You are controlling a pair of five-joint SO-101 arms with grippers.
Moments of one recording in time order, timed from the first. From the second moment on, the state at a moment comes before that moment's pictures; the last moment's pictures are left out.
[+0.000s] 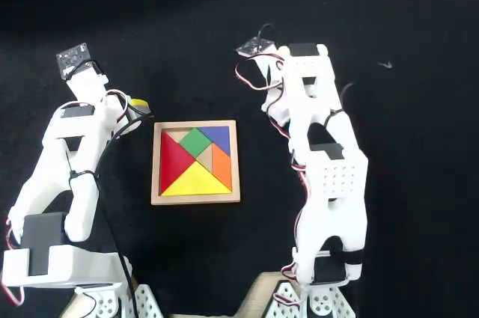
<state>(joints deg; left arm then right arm) -11.6 -1.1 35.9 36.8 16.3 -4.0 44.2 -25.1 82.2 38.5</state>
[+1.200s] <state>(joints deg) -11.6 -1.1 35.9 36.8 16.3 -0.7 39.2 -25.8 86.3 76.9</state>
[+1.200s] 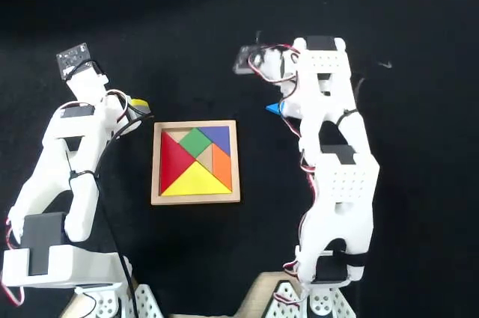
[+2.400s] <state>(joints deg) -11.8 -1.1 37.9 33.2 16.3 -2.7 44.9 -27.6 80.4 95.6</state>
